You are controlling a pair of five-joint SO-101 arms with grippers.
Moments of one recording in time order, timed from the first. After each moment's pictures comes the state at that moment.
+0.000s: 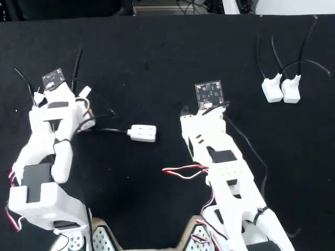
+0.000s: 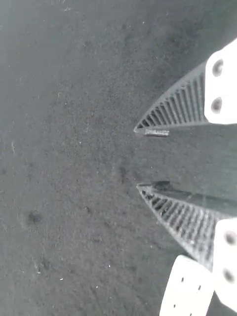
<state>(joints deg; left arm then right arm) -14.6 3.6 32.4 44.4 16.2 -9.2 -37.8 74.1 7.6 1.4</state>
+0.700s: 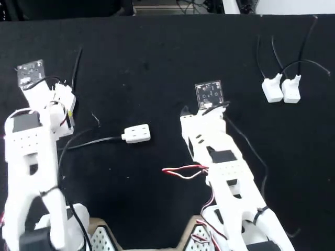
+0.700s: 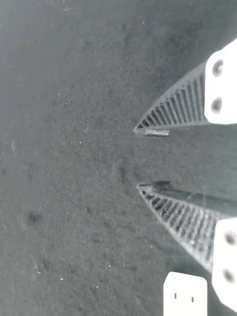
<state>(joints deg) -20.2 -34.1 38.0 61.9 -2.5 -9.2 -37.8 74.1 7.6 1.4</state>
